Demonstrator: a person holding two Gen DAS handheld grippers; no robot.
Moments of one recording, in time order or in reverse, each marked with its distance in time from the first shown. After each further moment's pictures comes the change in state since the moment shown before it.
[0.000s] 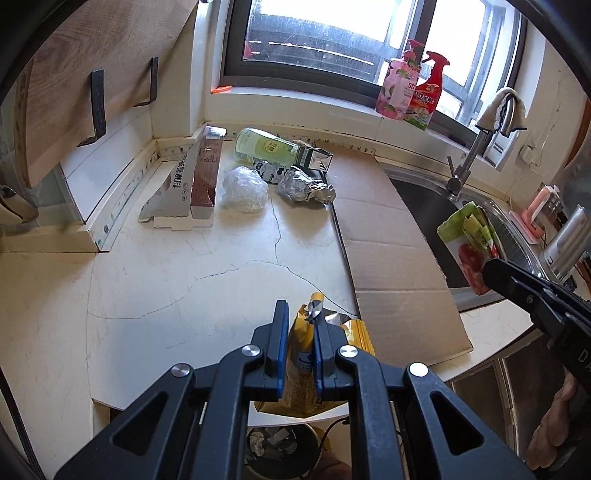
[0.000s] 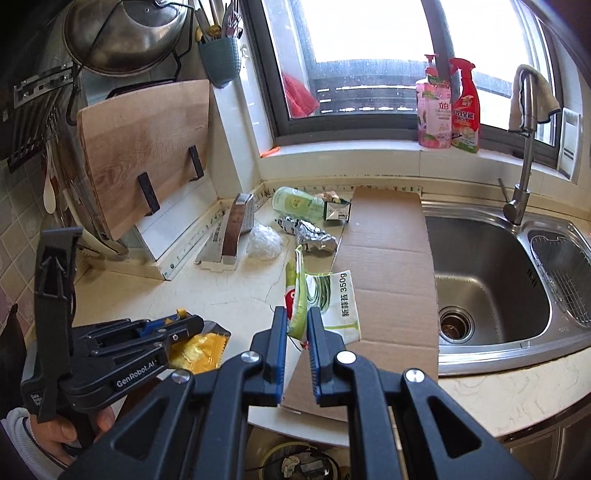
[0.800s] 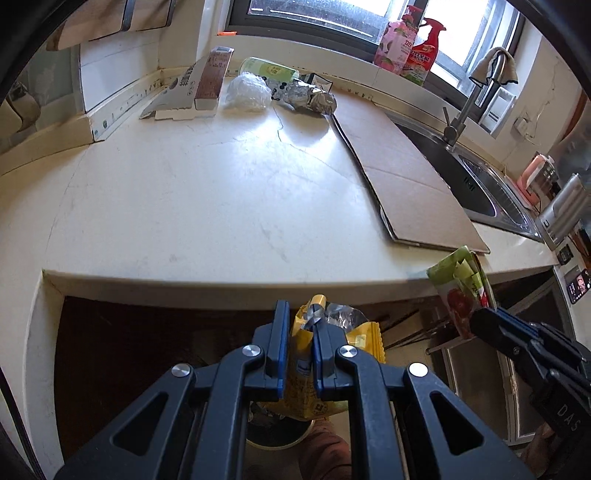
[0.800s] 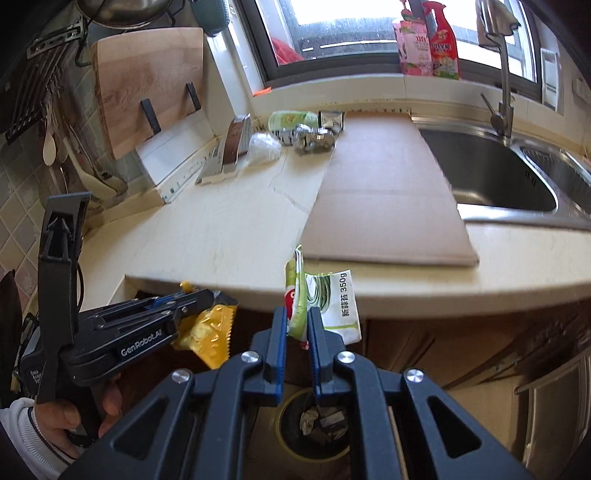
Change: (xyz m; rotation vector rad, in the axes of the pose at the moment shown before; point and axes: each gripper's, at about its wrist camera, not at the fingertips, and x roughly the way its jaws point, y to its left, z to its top) left arm 0.021 0.013 -0.121 -0.023 0.098 -0.056; right arm -0.004 0.013 -0.138 0.091 0.124 0.004
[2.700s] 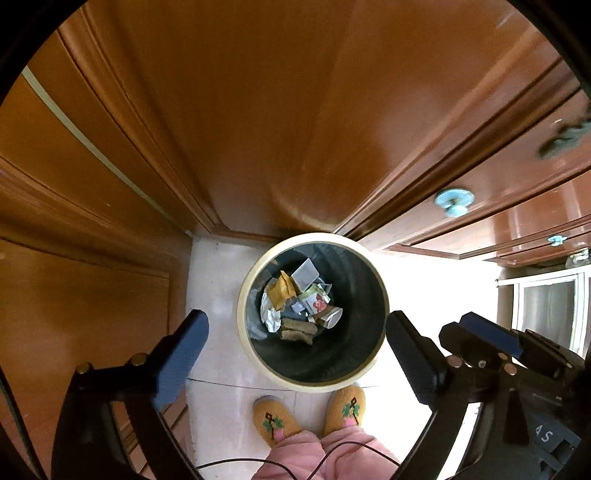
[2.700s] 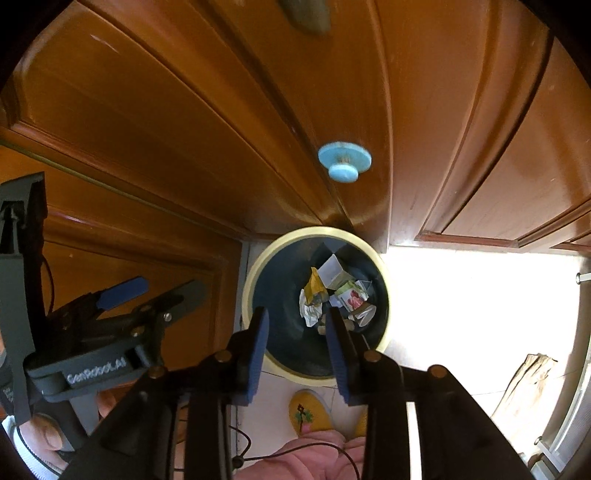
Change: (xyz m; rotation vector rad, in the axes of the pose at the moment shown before) left arm 0.229 0.073 -0.213 -0.148 0.398 0.174; right arm 0.254 -0.079 -0.219 0.153 0.518 0.065
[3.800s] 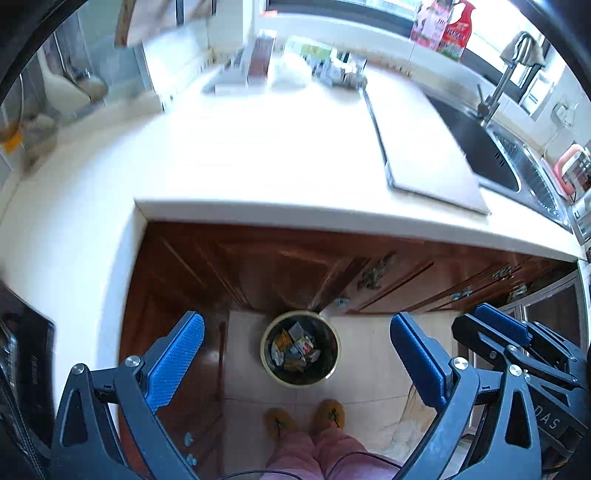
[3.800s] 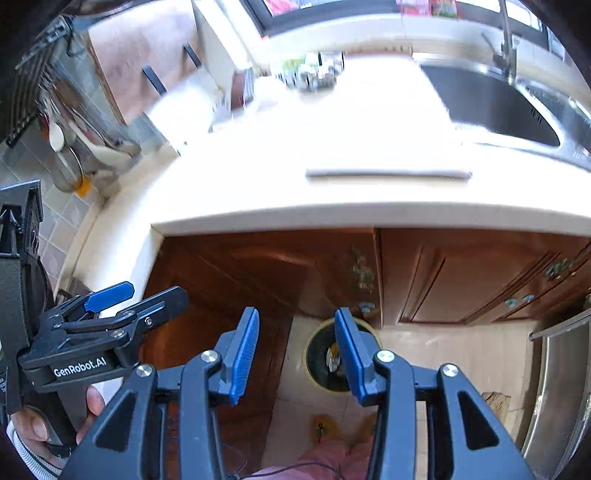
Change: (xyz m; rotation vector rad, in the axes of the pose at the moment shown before) left arm -0.373 -0.050 0.040 0.055 -0.267 0.036; right arm -0.322 0.110 0.030 -0.097 -0.292 0.019
